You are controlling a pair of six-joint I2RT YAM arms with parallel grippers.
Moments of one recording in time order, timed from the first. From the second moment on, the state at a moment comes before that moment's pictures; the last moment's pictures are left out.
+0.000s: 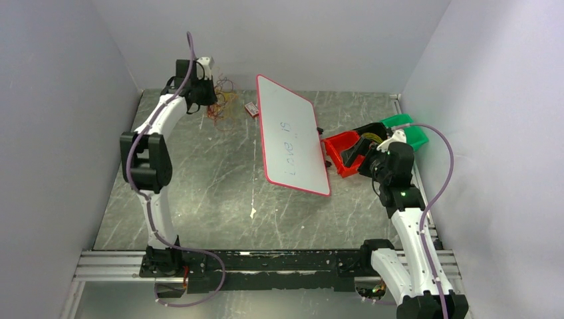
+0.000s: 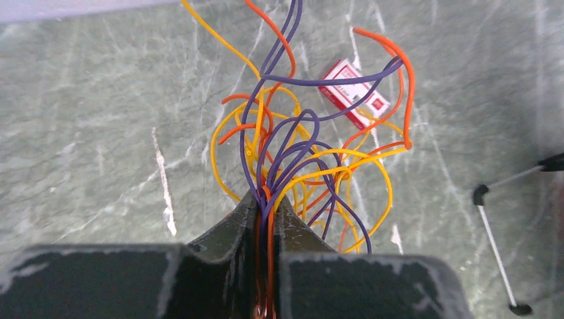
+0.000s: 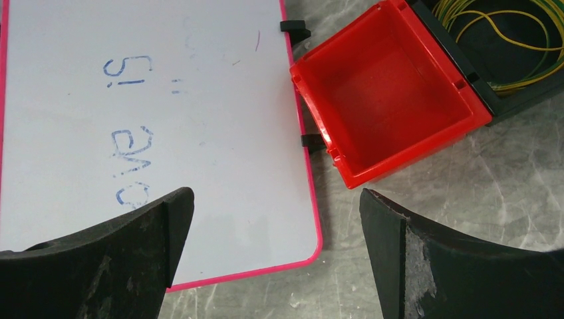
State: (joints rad) left arm -0.12 2.11 1.81 -0.37 0.20 -0.05; right arm 0.02 0.79 0.69 -0.34 -0.19 0.42
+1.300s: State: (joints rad) left arm -0.19 0.92 0.91 -0.62 0.19 -0.15; right arm 0.05 1.32 0.95 -0.42 0.07 0.30
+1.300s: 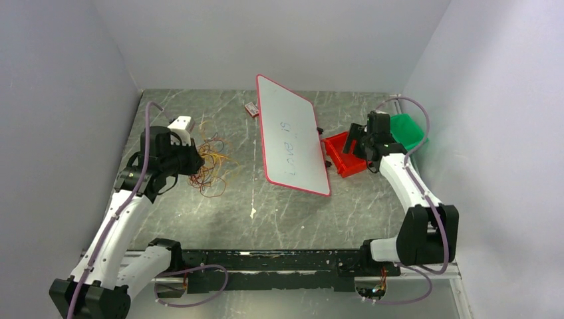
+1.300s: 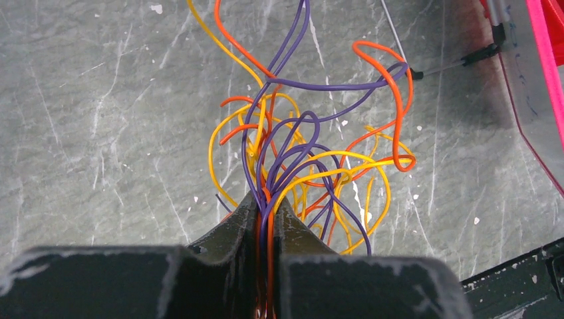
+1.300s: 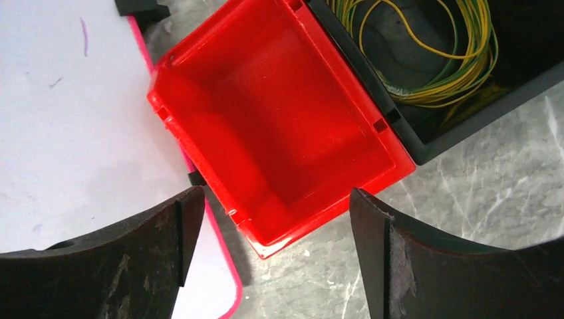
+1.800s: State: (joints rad) left arm -0.19 0.78 0.84 -0.58 0.23 -0.16; right arm 0.21 1.60 1.09 -0.43 0.23 0.20
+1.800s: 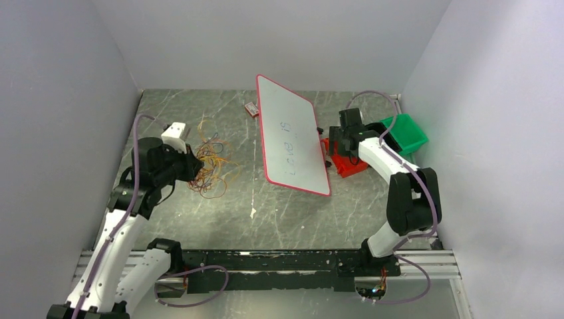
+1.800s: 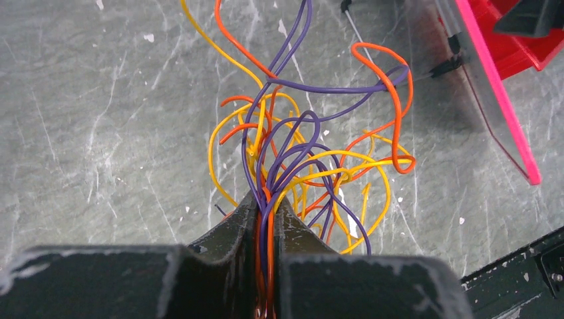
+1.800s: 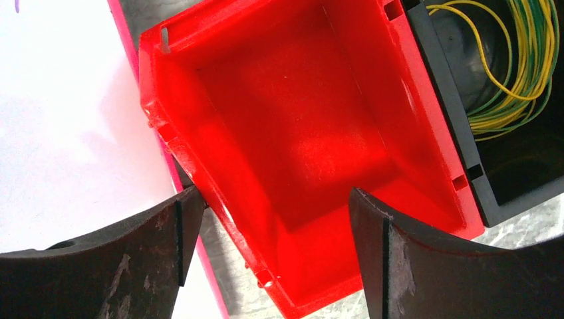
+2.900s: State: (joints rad) left arm -0.19 0.68 0.80 -0.55 0.20 -0.18; right arm 0.10 1.55 1.18 -0.43 0.36 0.17
